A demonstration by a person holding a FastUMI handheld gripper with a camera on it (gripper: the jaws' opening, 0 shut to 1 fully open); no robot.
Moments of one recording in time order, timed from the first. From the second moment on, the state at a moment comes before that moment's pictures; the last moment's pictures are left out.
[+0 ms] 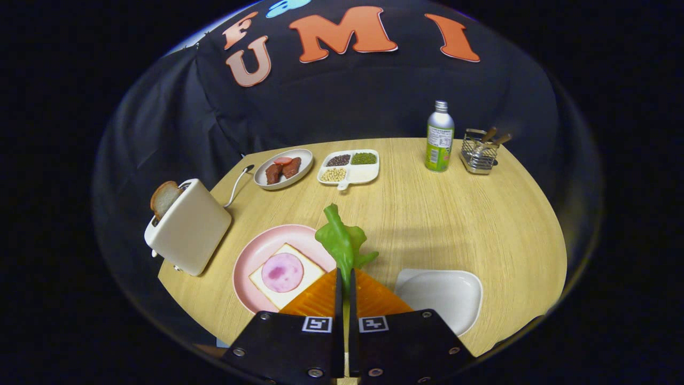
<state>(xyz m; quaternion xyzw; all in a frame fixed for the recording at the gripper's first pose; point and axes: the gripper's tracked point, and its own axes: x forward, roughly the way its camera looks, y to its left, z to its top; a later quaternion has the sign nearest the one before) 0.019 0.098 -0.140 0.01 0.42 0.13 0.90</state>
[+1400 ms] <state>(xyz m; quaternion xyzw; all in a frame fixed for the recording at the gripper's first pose) 0.017 0.212 -0.194 -0.07 0.45 0.19 0.87</state>
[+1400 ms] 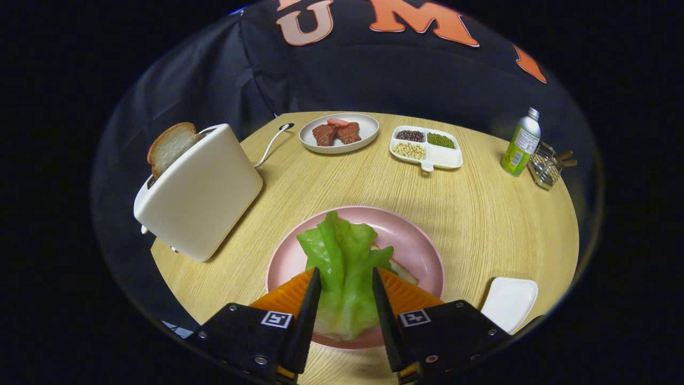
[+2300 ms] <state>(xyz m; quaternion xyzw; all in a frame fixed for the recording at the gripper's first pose) 0.042 0.375 -0.034 -0.05 0.39 0.27 0.88</state>
